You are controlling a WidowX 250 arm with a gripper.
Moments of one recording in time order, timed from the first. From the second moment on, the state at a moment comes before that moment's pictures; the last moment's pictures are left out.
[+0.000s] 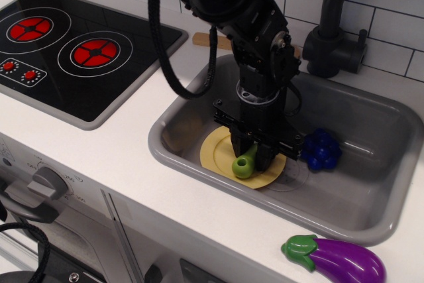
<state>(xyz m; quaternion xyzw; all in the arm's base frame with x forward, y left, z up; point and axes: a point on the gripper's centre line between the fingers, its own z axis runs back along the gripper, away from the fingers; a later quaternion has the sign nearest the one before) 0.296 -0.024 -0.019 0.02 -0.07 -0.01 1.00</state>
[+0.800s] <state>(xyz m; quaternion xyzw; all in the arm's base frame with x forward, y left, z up) 0.293 -0.051 0.025 -0.01 -0.07 -0.04 1.00</state>
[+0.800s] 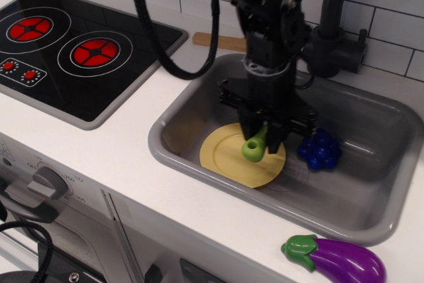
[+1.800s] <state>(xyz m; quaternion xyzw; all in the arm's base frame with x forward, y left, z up) 0.266 -0.120 0.025 -0.02 -0.11 -0.03 0.99</state>
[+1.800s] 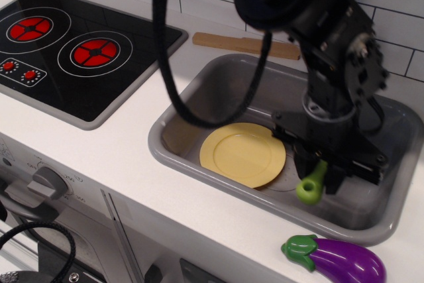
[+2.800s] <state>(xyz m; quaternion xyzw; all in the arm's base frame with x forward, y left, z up) 0.267 -0.121 0.009 0.00 -0.05 0.40 0.91</state>
